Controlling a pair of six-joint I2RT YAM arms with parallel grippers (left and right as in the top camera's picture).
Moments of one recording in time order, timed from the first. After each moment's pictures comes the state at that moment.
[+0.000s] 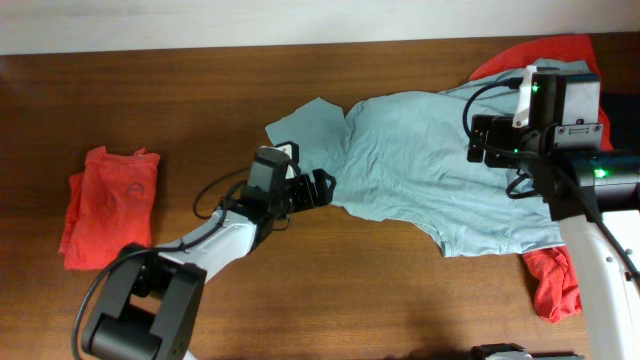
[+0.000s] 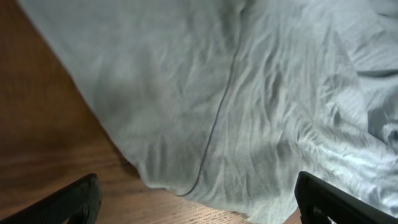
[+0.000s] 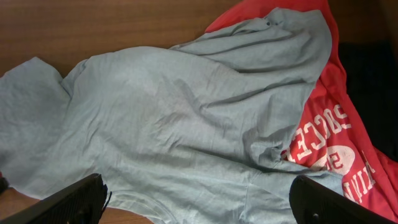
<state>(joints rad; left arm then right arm) -0.43 1.75 0.83 0.12 0.26 -0.65 0.03 1.32 1.50 -1.04 0.16 0.08</state>
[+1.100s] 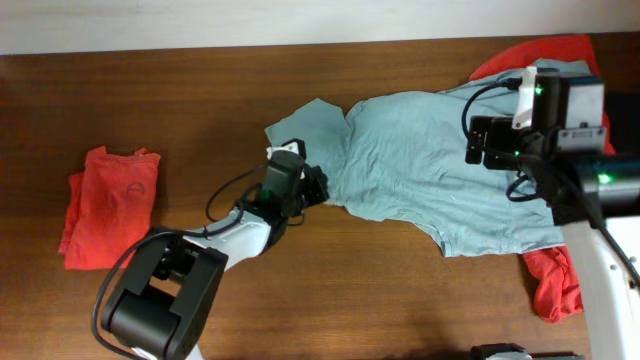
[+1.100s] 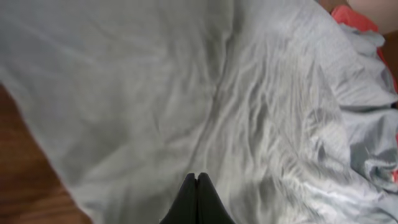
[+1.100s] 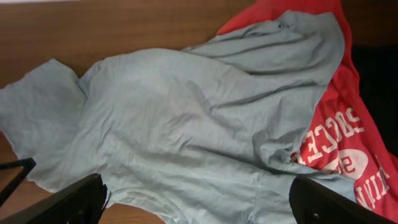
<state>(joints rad) -0.48 1.84 0.84 0.31 0.18 -0.79 0.03 1.29 1.50 -1.04 0.11 0.08</state>
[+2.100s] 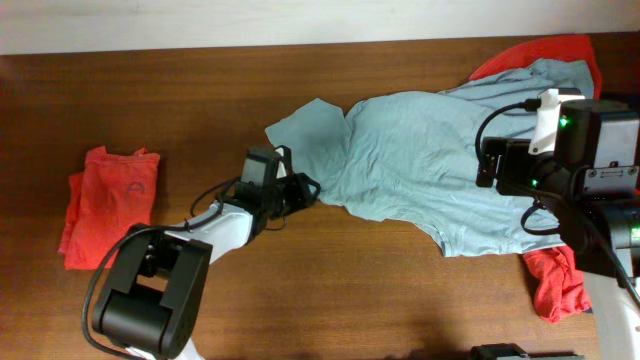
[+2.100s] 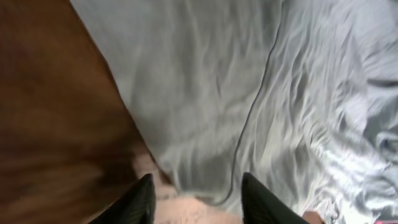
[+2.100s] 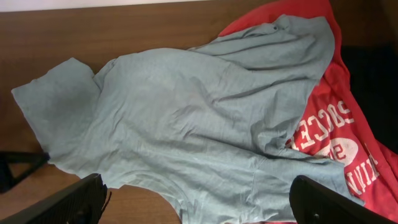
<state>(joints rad) -0.38 1.84 0.85 0.11 0.38 -0.70 0.03 1.16 1.50 -1.13 0.09 0.08</state>
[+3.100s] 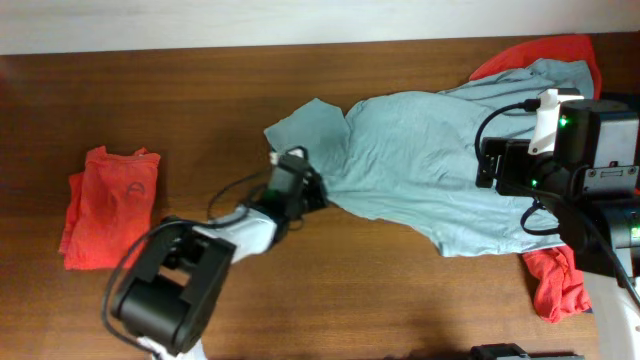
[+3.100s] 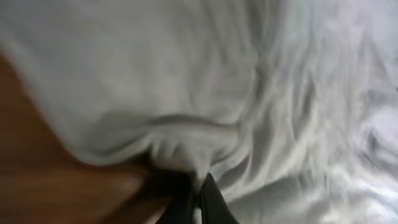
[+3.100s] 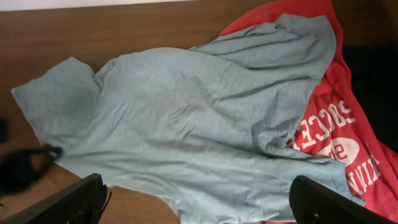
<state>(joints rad) -0.48 1.89 0.86 0.24 0.14 -0.72 0.03 1.16 1.50 -1.14 0.09 0.08</state>
